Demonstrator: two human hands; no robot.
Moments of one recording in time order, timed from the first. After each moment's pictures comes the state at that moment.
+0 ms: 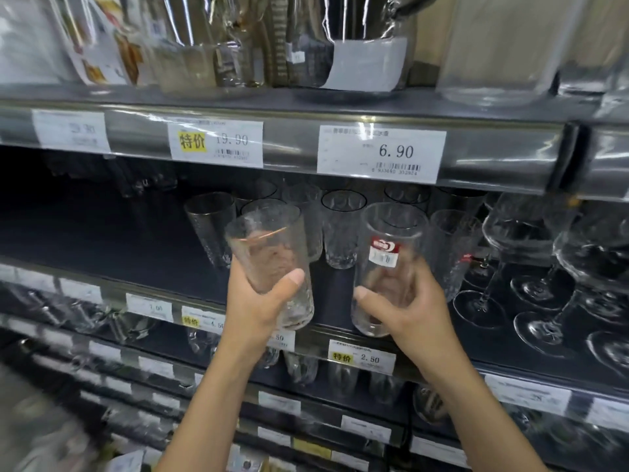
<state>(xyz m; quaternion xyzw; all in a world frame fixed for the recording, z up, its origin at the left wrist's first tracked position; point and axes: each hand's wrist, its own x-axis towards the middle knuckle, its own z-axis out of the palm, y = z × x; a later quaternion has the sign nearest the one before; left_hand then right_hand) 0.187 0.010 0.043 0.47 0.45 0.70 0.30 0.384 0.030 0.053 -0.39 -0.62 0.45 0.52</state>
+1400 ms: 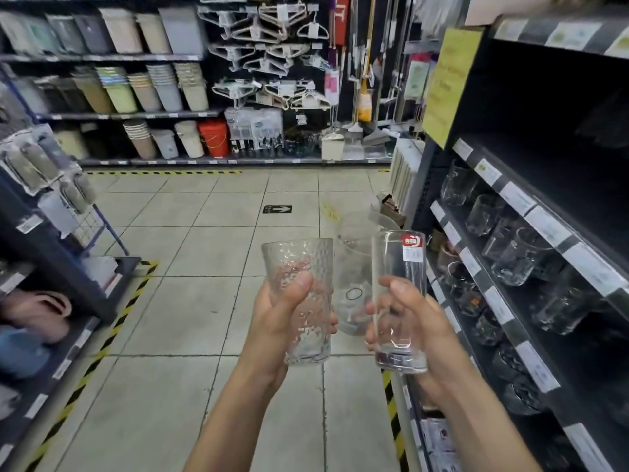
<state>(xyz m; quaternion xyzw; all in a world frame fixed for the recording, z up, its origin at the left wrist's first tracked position) -0.040 -0.423 0.000 0.03 0.54 0.84 0.04 -0.026 -0.235 -0.005 -0.06 -0.54 0.84 -0.08</state>
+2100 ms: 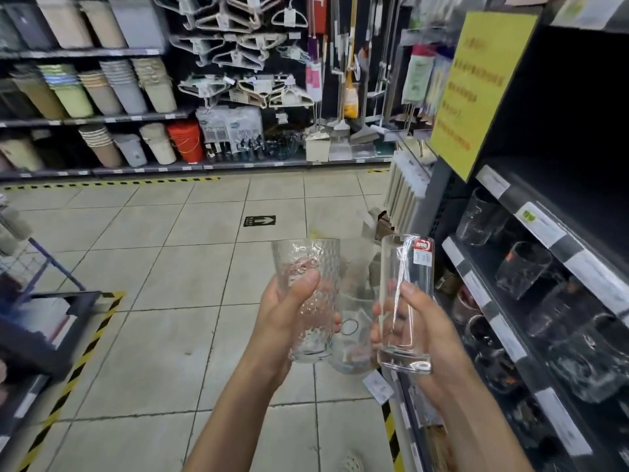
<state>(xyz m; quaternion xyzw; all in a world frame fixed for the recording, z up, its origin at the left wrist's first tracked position) -0.343 -0.367 -0.022 0.04 0.57 0.82 0.09 -0.308 -0.179 -0.034 -0.12 -0.51 0.85 -0.04</state>
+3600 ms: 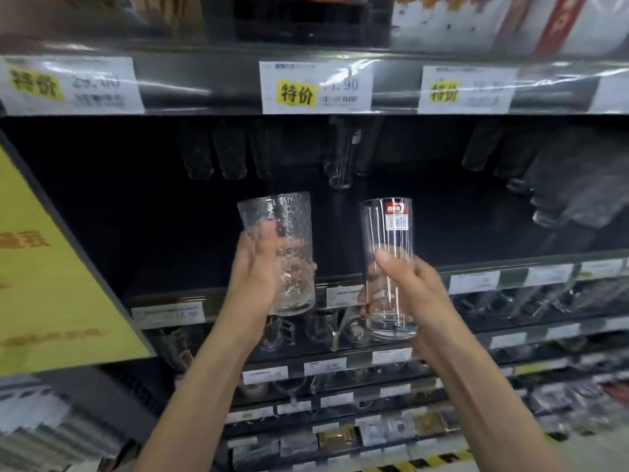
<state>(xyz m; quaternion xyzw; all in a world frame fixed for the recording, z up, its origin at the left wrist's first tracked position) -0.592 0.033 0.028 0.46 0.44 0.53 0.56 -0.394 -0.031 0.046 -0.56 -0.43 0.48 0.51</state>
